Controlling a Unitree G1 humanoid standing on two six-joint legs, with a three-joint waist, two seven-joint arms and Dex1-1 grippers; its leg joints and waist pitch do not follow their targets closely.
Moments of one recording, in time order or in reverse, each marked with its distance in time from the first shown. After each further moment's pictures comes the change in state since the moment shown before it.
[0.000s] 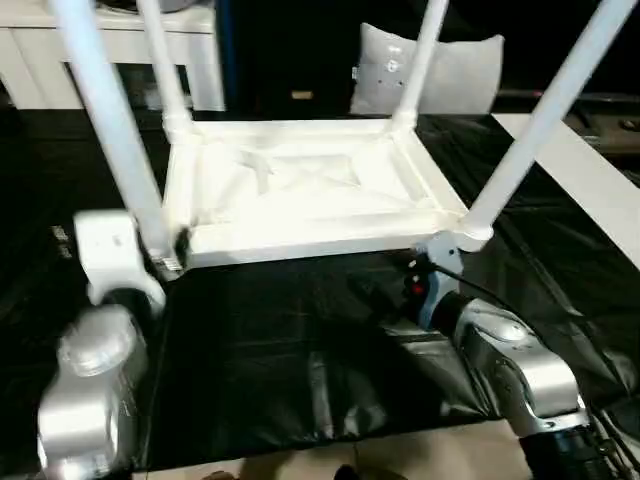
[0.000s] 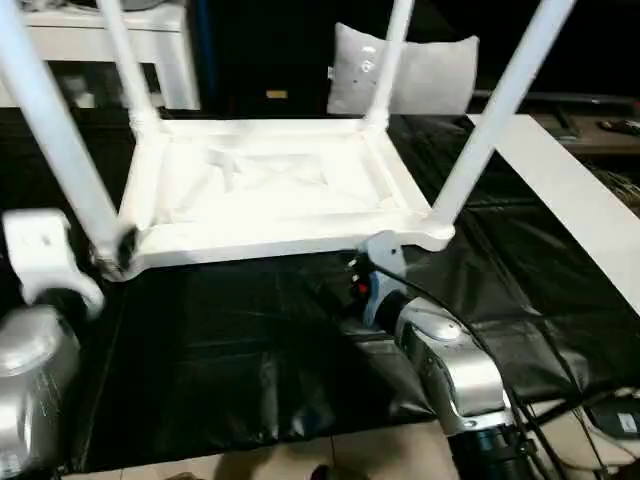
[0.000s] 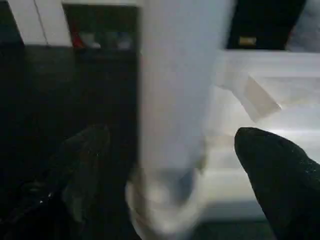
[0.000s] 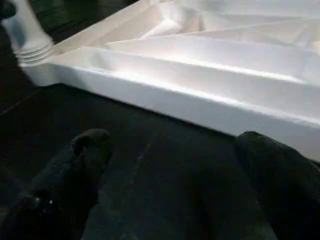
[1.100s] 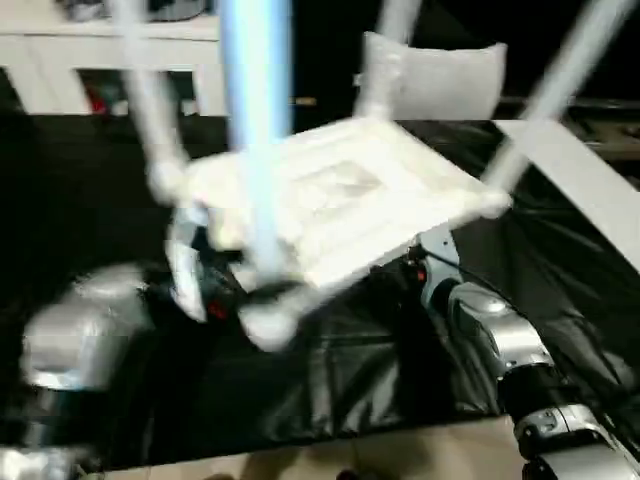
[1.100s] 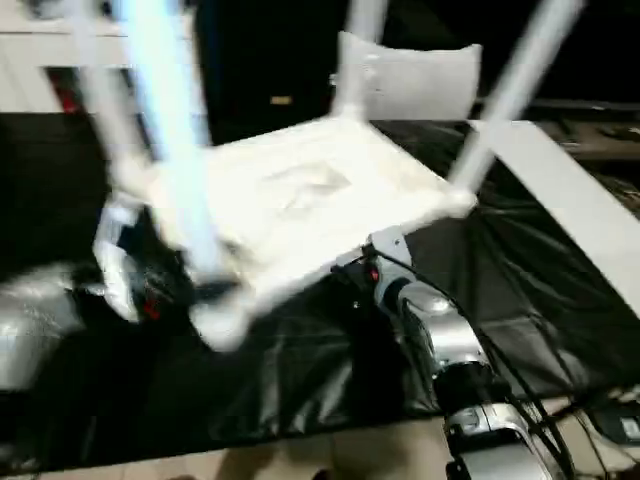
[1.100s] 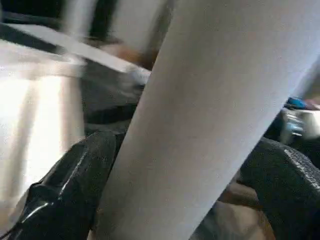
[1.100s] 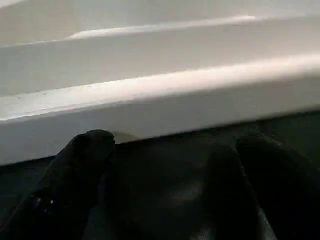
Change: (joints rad) left arm -0.166 0.255 -0.278 0.189 -0.512 0.155 -1.081; right arm -0.279 0.041 -0.026 0.664 -0.177 -0.238 -0.136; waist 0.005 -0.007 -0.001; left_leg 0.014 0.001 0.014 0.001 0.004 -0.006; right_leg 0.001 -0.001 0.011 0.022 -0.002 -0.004
